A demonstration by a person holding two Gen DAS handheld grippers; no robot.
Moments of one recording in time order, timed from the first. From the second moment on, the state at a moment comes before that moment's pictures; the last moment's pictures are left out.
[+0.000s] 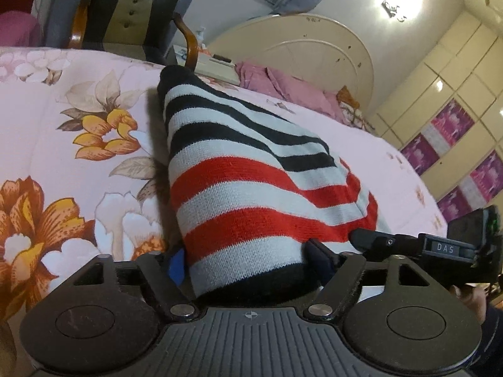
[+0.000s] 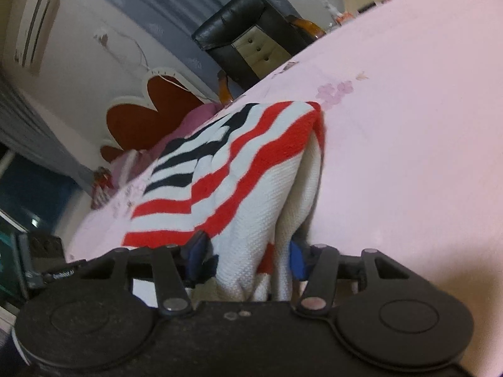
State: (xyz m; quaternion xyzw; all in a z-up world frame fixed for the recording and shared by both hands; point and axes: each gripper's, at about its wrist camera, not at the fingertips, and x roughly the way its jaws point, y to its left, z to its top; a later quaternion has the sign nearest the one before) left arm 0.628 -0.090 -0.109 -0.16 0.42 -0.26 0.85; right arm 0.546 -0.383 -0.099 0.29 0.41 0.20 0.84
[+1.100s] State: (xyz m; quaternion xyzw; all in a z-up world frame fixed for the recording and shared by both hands) left arm 0.504 0.103 -0.049 -0.19 0.36 -0.25 0.88; right arm 0.485 -0.187 -0.009 0.16 0.36 0.23 0.89
